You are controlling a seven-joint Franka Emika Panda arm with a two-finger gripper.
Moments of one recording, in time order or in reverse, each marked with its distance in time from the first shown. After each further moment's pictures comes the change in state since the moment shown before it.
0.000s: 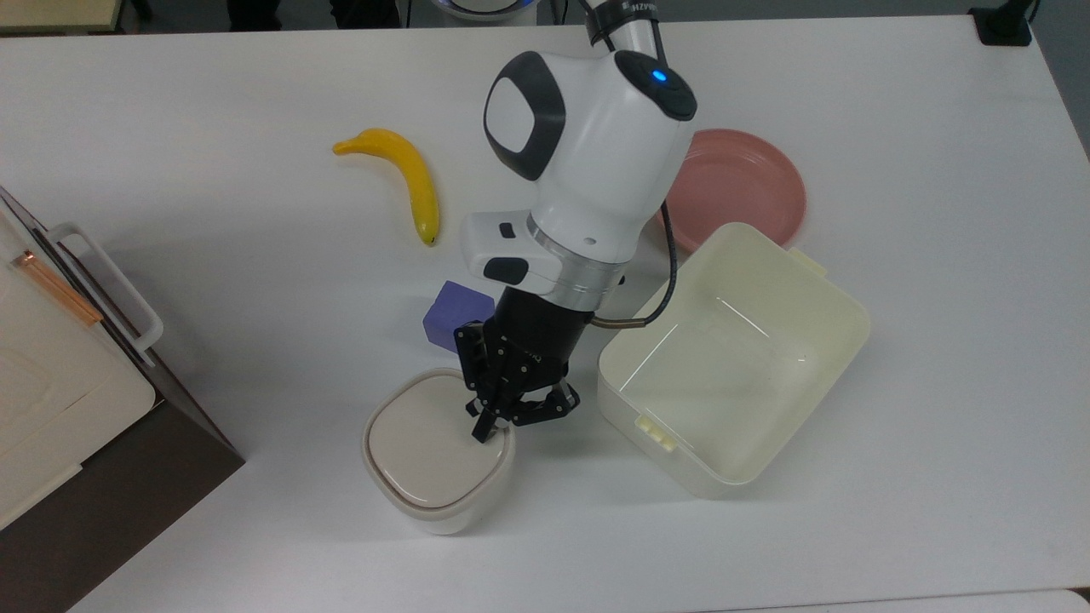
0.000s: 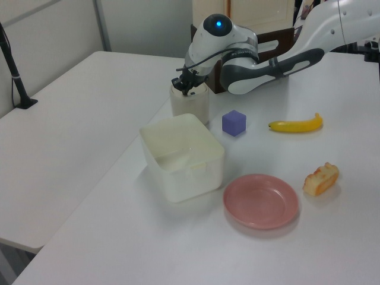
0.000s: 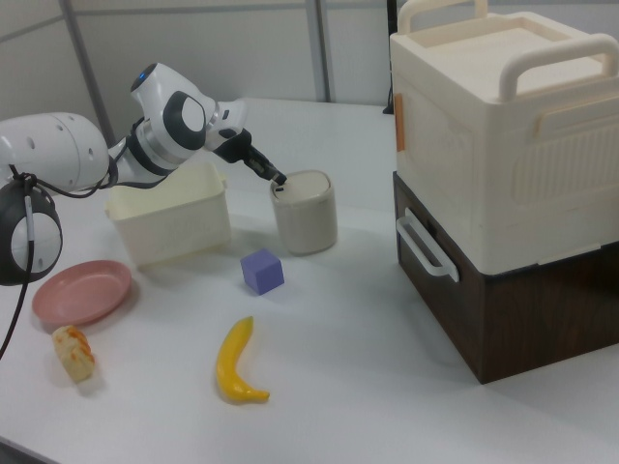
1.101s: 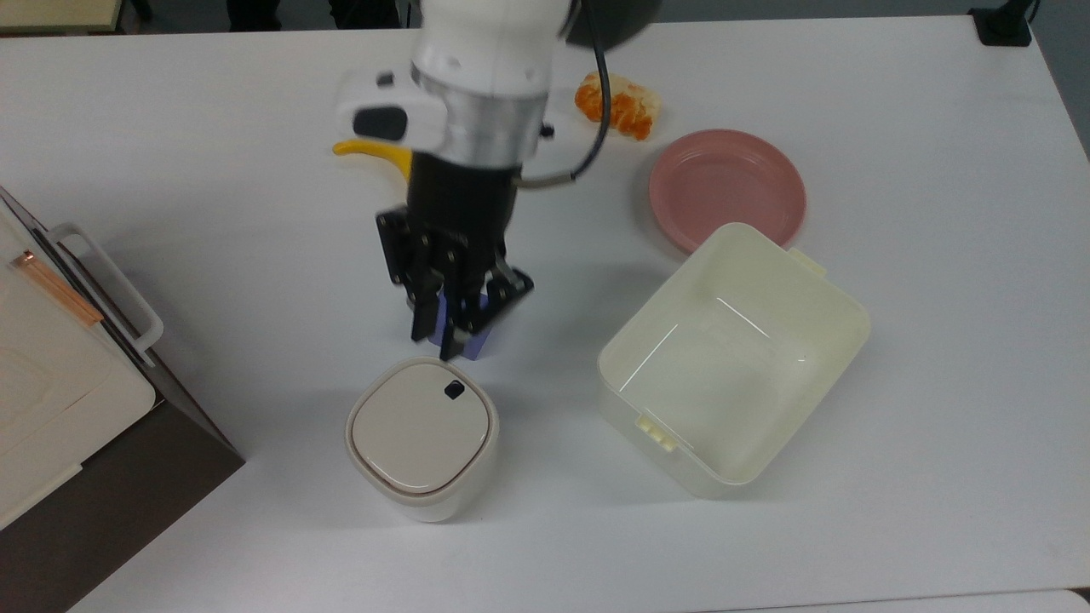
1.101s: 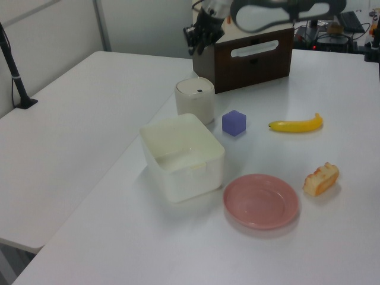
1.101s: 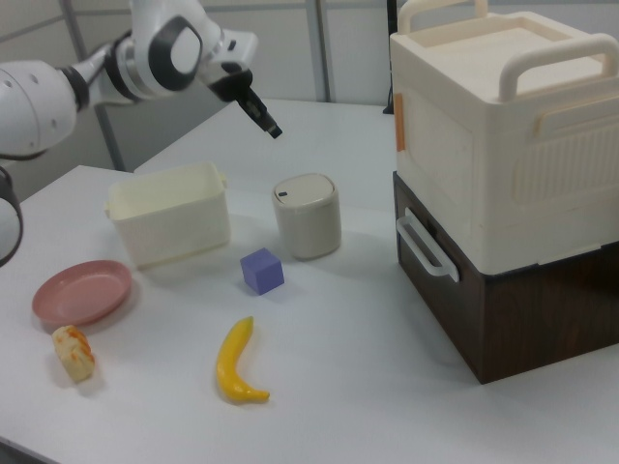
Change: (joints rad) arm -0.031 -0.215 -0.058 0.003 0.370 -0.159 -0.296
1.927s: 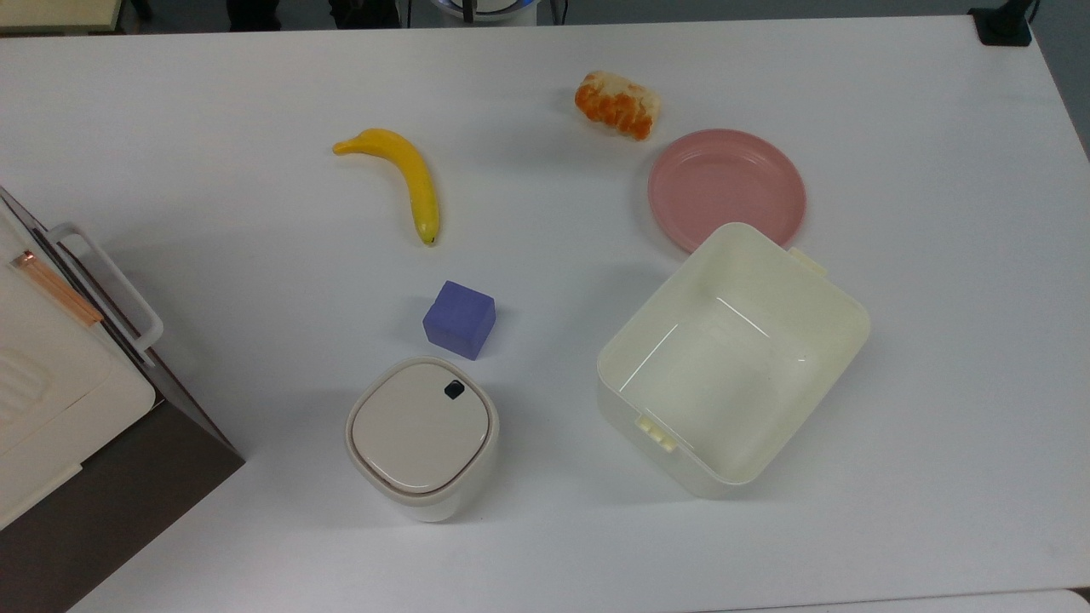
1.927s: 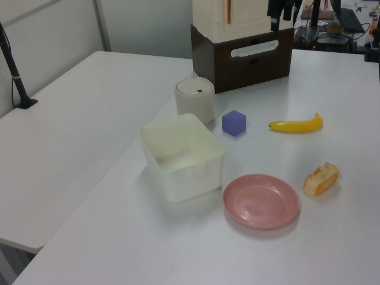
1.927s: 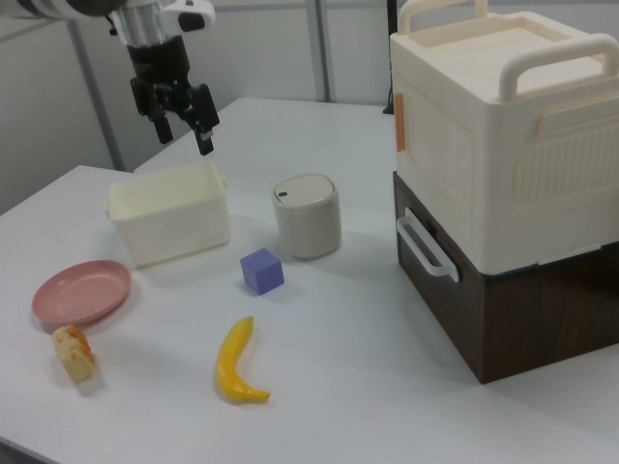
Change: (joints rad) arm -0.024 -0.466 -0.003 -0.259 0.132 -0.660 -0.683
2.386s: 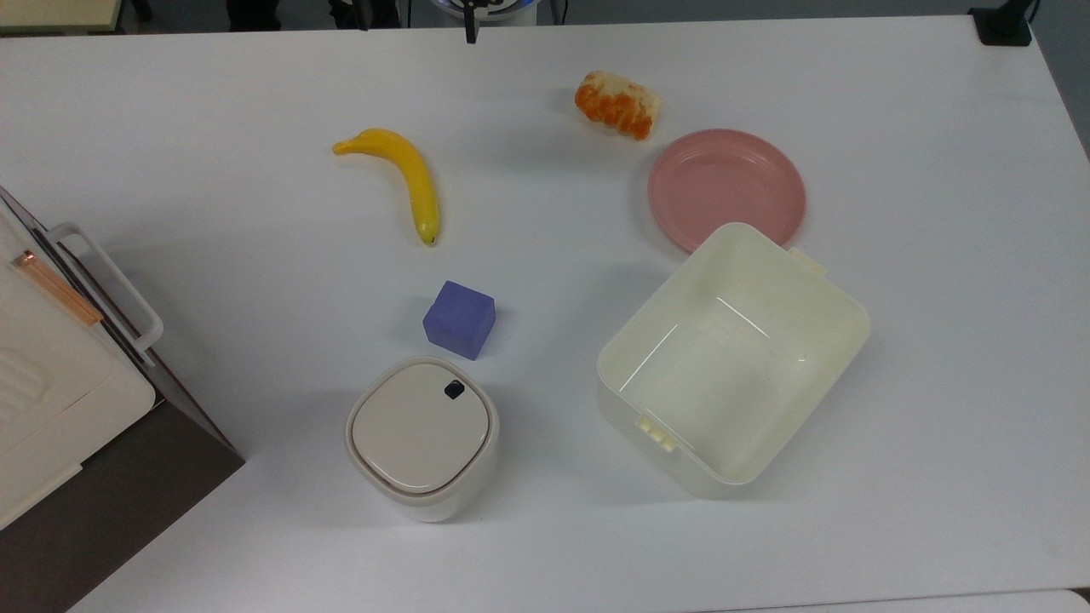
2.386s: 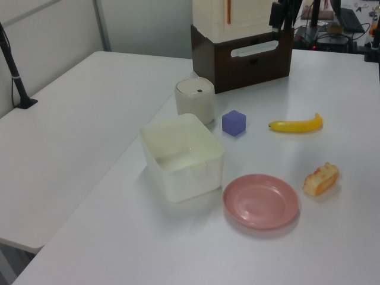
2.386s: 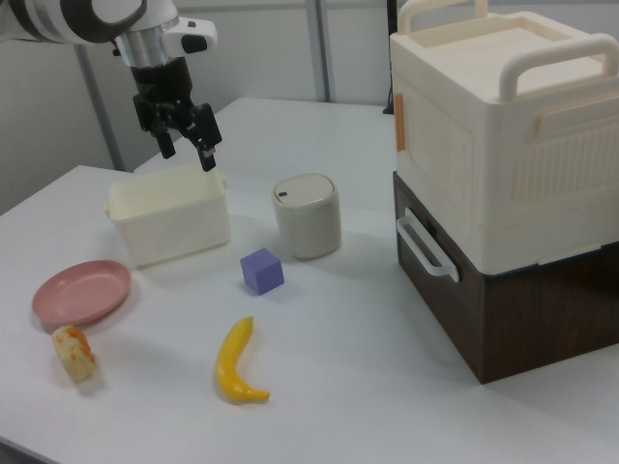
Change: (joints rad) arm 0.004 -0.058 0.000 -0.142 0.001 0.108 0.000
